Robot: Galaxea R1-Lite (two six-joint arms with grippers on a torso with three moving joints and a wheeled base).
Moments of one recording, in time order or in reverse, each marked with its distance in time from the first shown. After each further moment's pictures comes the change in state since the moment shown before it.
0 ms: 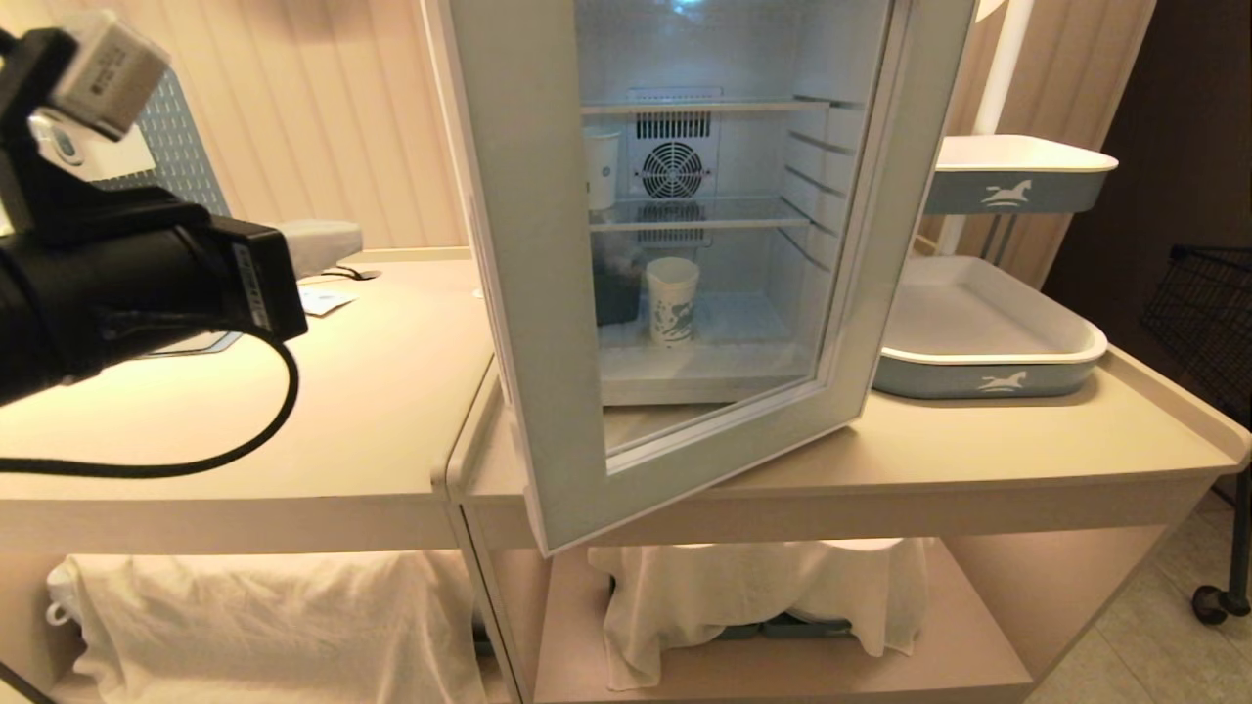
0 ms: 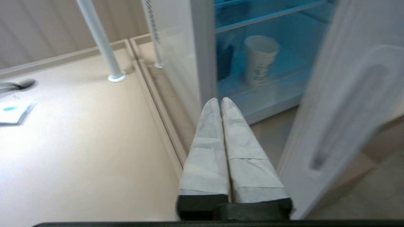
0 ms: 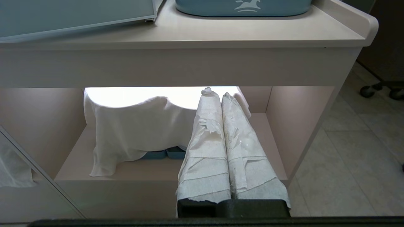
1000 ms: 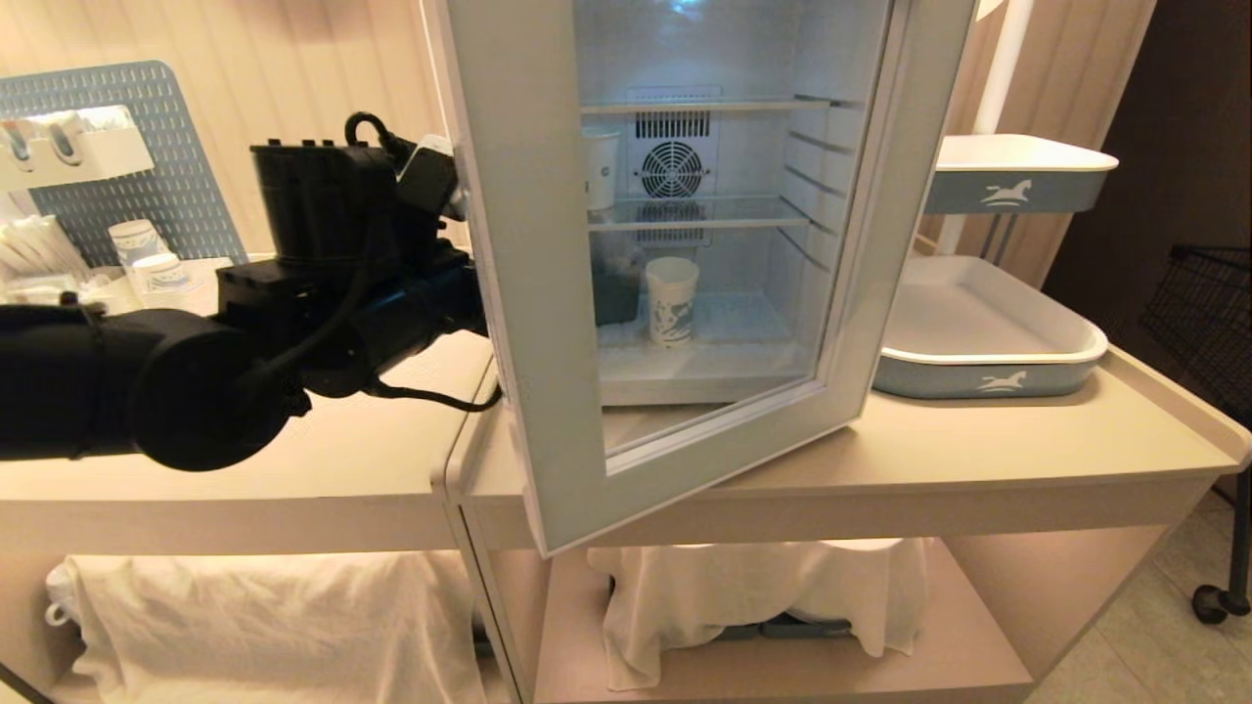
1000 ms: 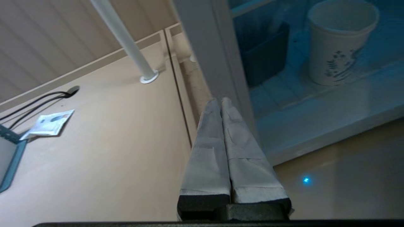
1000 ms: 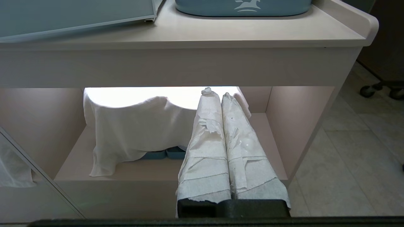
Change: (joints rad) left arm -0.147 0.441 -0.163 -0.233 0.338 0.181; right arm 0.000 0.000 0.000 0.000 0.000 0.000
